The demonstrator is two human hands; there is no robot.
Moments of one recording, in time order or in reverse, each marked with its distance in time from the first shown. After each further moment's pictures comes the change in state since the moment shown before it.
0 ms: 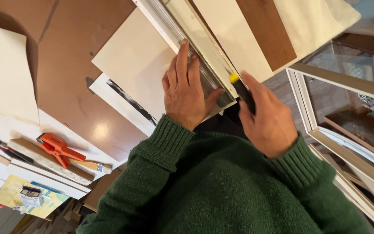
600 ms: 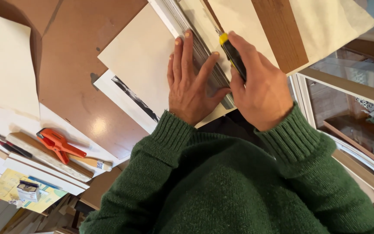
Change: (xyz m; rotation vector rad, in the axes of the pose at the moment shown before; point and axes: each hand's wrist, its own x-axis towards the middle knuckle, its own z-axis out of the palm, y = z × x) left_hand 0.004 -0.017 0.003 -0.083 0.041 0.038; right_hand 0.064 -0.014 0.013 0.026 0.000 -0.151
